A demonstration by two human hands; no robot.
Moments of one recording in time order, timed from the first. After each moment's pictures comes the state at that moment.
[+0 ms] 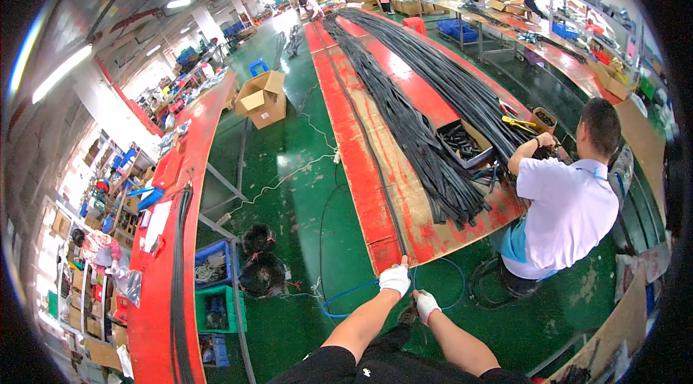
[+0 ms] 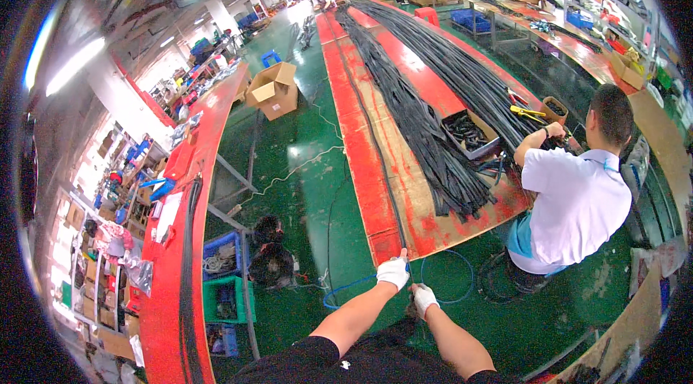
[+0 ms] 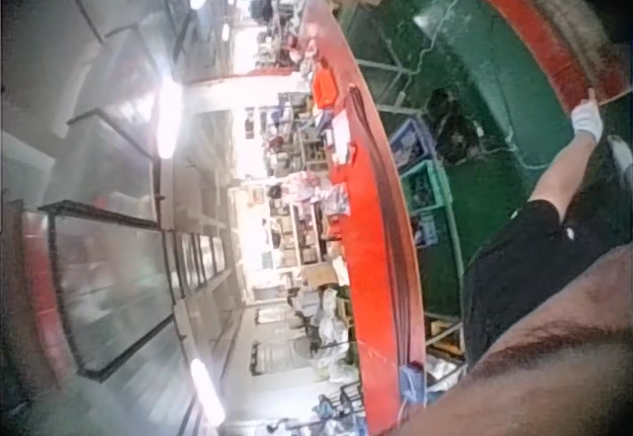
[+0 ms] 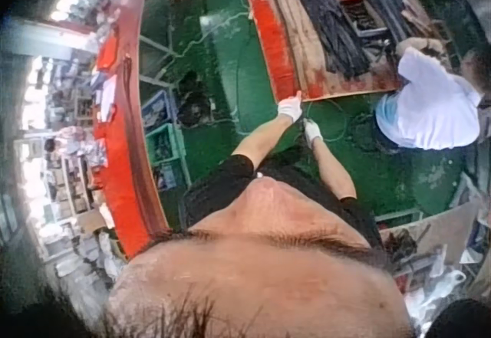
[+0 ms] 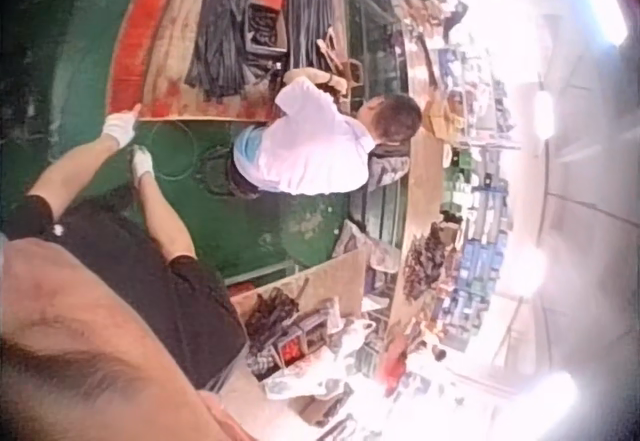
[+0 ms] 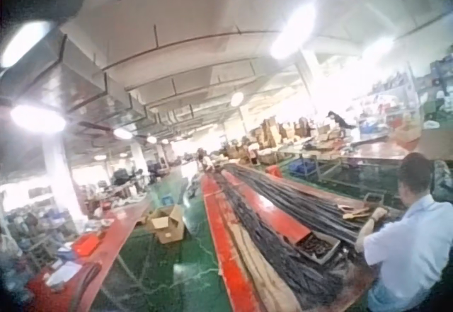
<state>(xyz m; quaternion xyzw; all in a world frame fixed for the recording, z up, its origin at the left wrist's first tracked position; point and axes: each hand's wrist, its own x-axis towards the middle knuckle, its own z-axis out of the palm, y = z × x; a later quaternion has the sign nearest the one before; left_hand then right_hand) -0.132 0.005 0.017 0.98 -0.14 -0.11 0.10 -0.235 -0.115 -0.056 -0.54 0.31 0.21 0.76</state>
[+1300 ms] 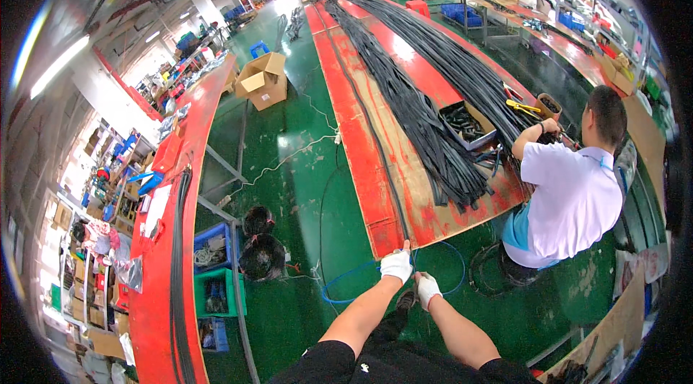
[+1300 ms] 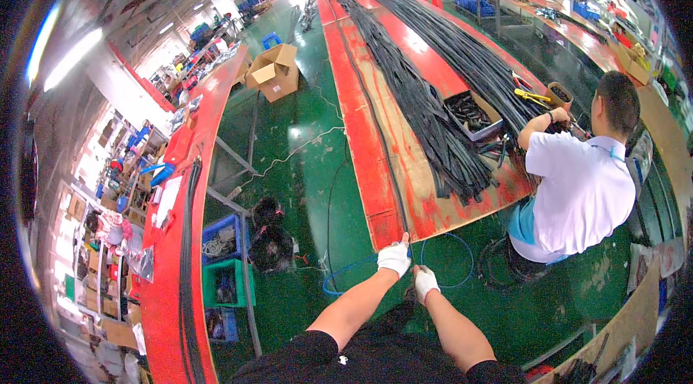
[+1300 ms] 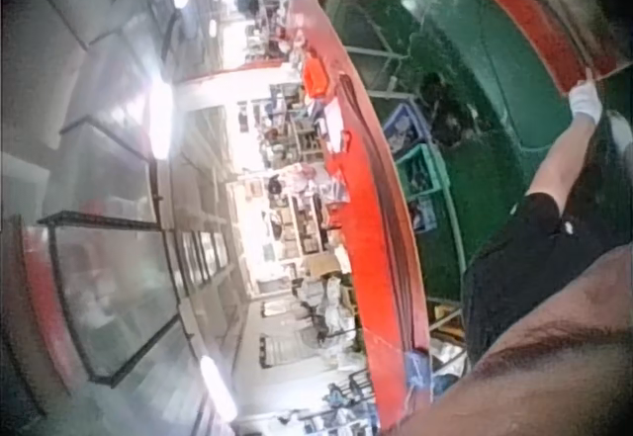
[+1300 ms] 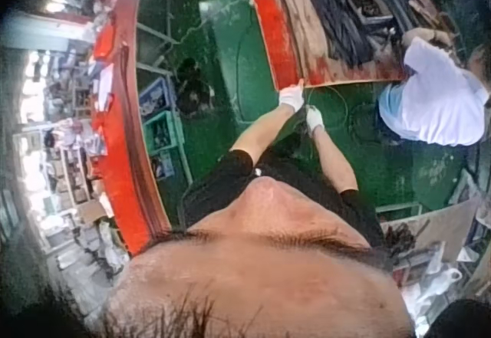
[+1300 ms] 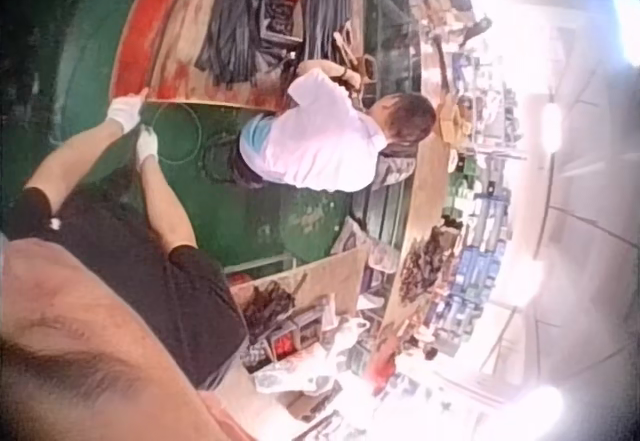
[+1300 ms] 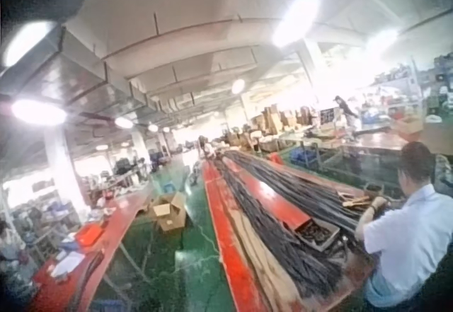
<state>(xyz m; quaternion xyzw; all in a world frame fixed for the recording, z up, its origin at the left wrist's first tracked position) -0.143 -0.002 0.007 0.98 -0.13 -0.11 0.09 -0.234 -0.119 -0.081 -0.60 0.30 0.17 0.72</state>
